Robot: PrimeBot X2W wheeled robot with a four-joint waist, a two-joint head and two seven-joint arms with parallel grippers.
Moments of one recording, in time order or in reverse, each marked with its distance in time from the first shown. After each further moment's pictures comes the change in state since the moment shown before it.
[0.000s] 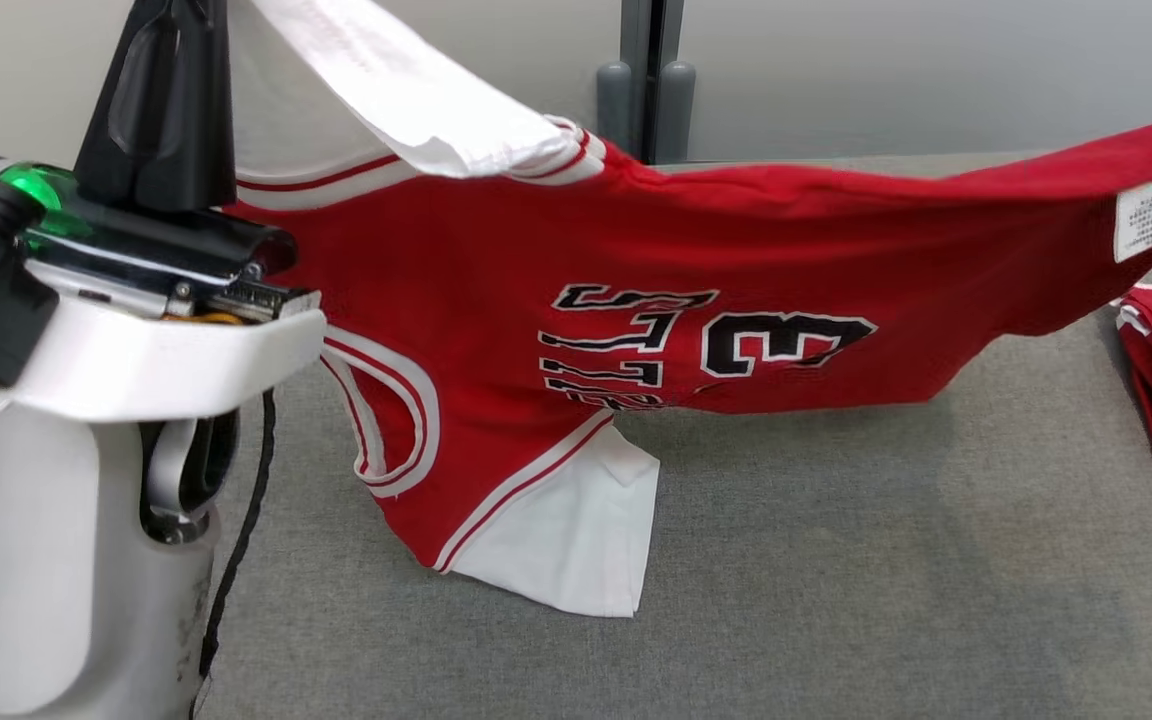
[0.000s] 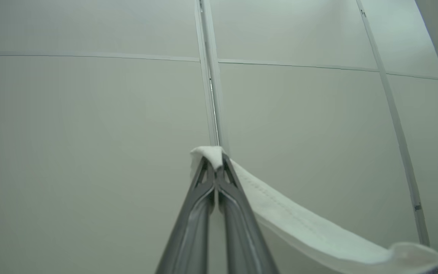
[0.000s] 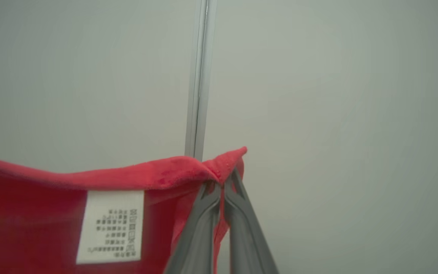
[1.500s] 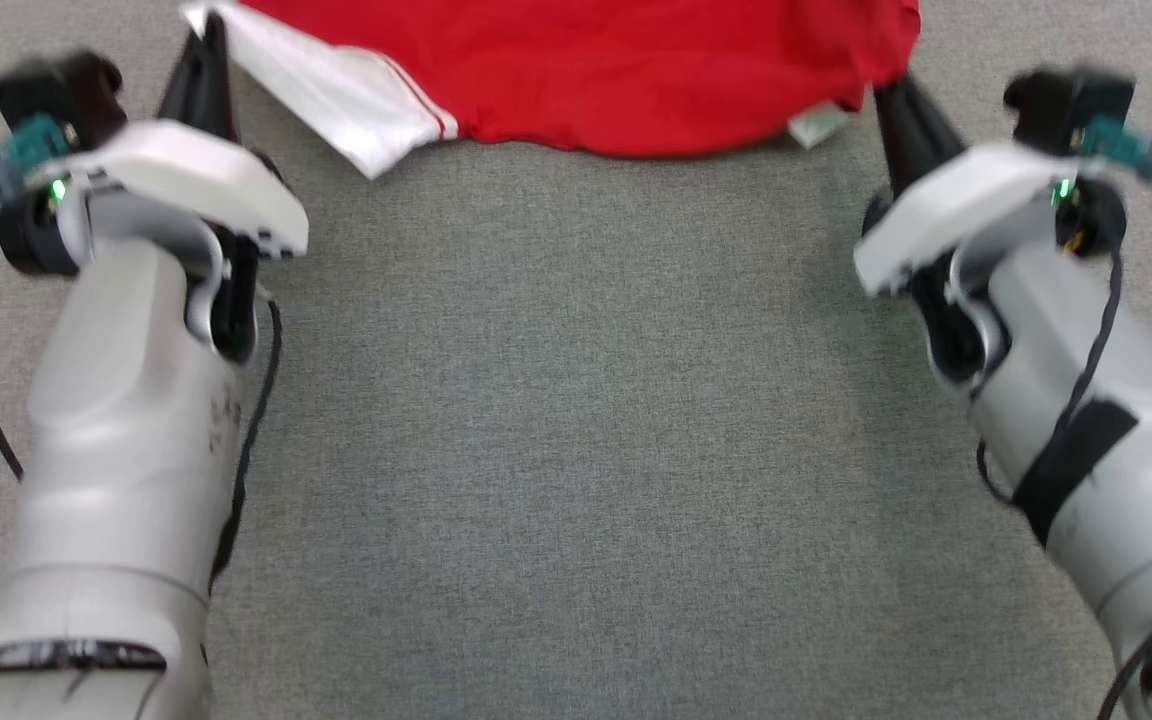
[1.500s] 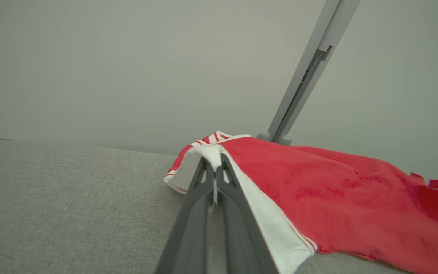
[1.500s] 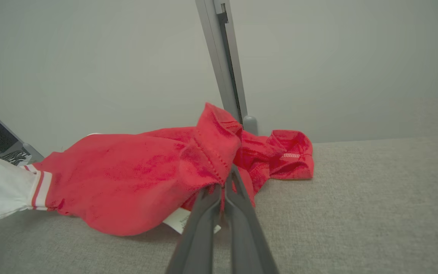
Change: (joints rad) left arm -0.488 -0.086 0.116 1.273 -0.052 -0.079 -0.157; right arm -0.774 0.198 0.691 1.259 0.429 0.000 -0.316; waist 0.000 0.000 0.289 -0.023
